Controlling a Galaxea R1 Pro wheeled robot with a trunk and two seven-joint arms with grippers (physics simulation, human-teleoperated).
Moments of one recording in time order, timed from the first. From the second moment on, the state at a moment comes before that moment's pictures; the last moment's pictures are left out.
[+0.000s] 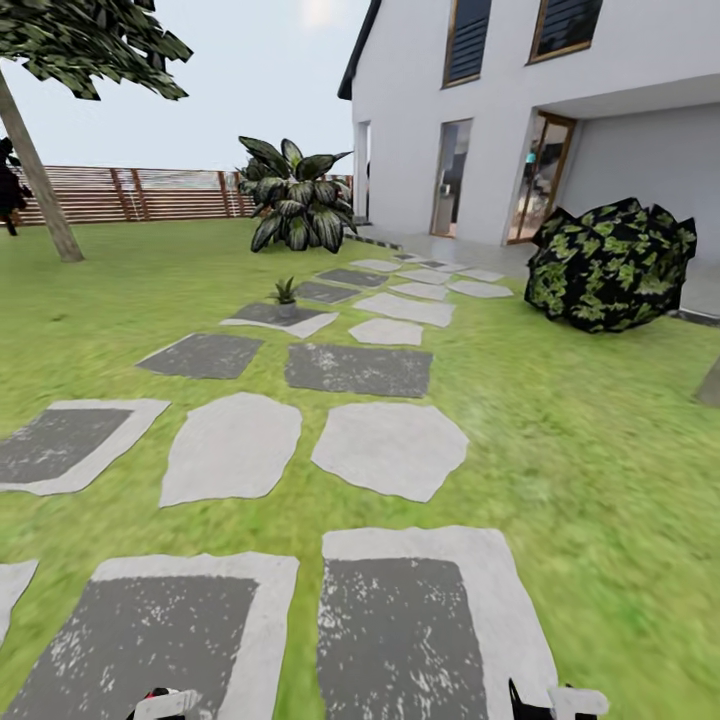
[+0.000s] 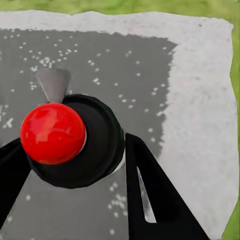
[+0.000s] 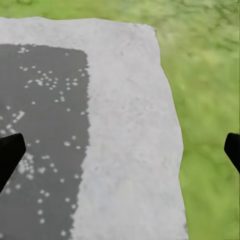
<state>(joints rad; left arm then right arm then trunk) -0.28 0.11 0.21 -0.21 -0.06 -0.51 0.00 -0.30 -0.10 -0.09 -0.19 0.03 -0.61 -0.04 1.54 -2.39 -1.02</state>
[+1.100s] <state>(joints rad) -0.28 0.11 0.21 -0.21 -0.06 -0.51 0.00 -0.30 -0.10 -0.09 -0.19 0.03 -0.61 -0.04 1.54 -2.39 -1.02</state>
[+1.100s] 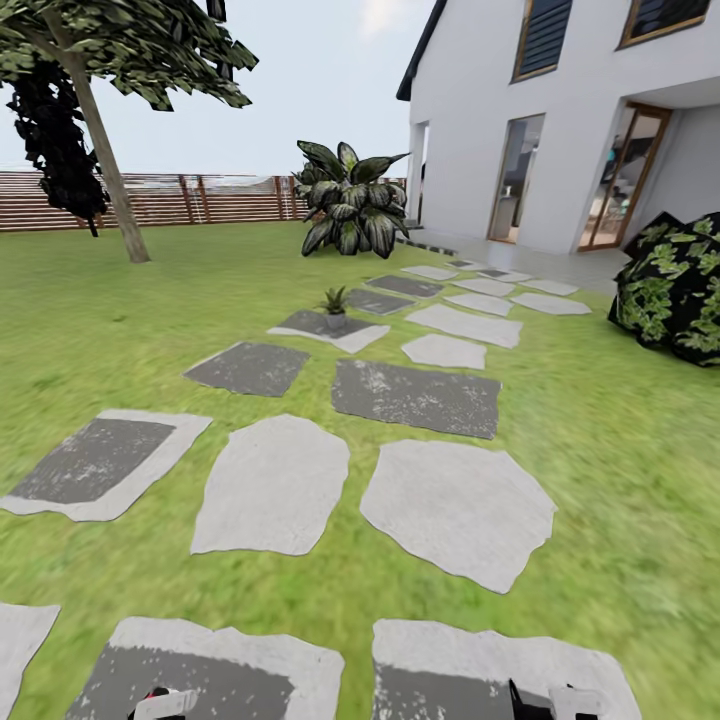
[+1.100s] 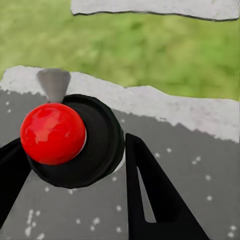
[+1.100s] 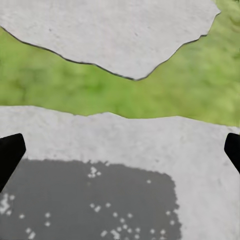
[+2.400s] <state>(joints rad) -0.28 0.11 0.20 -0.21 -0.06 -0.51 0.00 -0.30 -0.10 -0.09 -0.19 0.03 -0.61 -0.04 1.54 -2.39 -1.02</state>
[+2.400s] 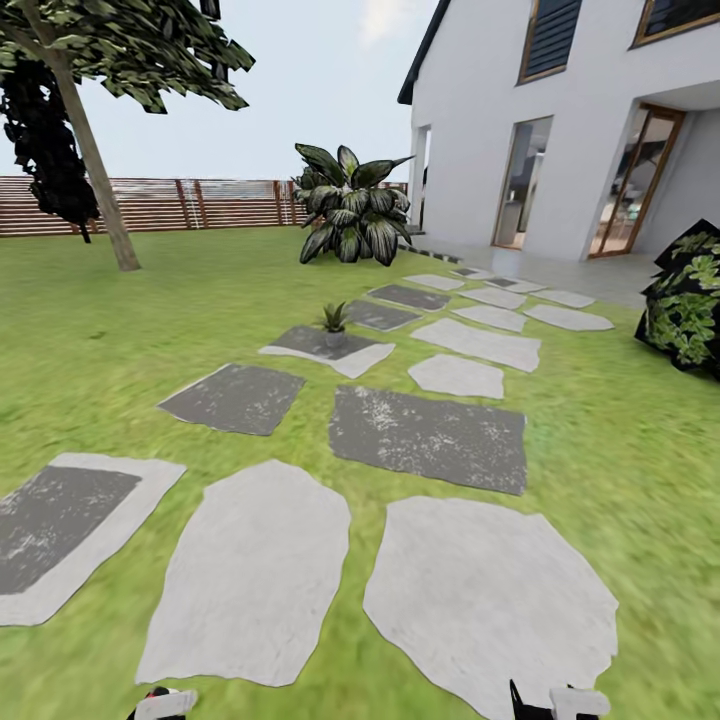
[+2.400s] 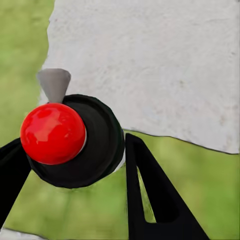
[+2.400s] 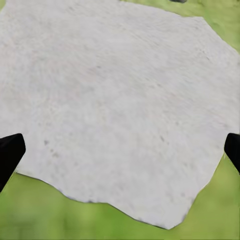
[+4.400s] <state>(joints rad) -0.28 0.11 0.20 -0.21 -0.06 -0.51 0.00 -0.30 -0.10 -0.09 -0.19 0.03 -0.61 -0.04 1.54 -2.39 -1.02</state>
